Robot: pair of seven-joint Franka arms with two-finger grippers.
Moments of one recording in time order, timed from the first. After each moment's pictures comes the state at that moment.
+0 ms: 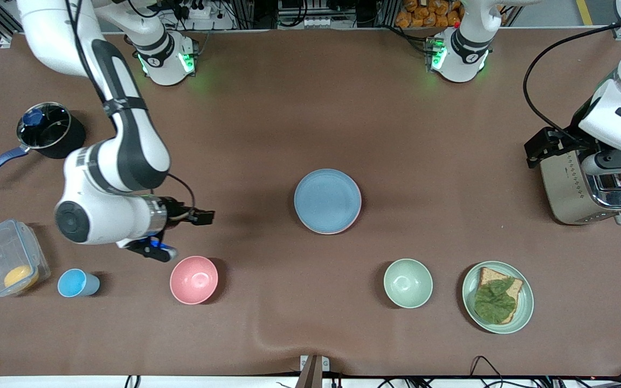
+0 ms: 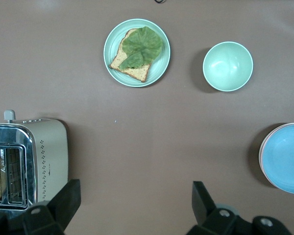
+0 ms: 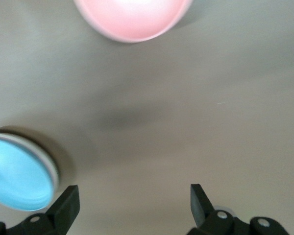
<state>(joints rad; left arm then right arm) -0.08 0.07 -0.10 -1.50 0.08 1.64 -0.21 0.26 0.56 -0.07 -1.40 0.31 1.66 0.40</state>
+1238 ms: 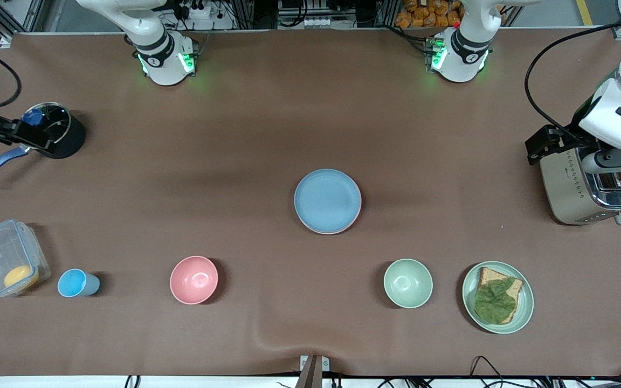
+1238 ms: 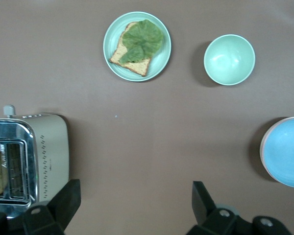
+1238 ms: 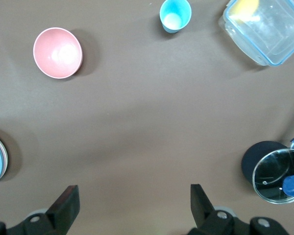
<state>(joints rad) -0.08 0.07 -0.09 -1.50 0.06 1.62 -0.20 0.03 0.03 -0.08 -1.51 0.05 1.47 0.18</state>
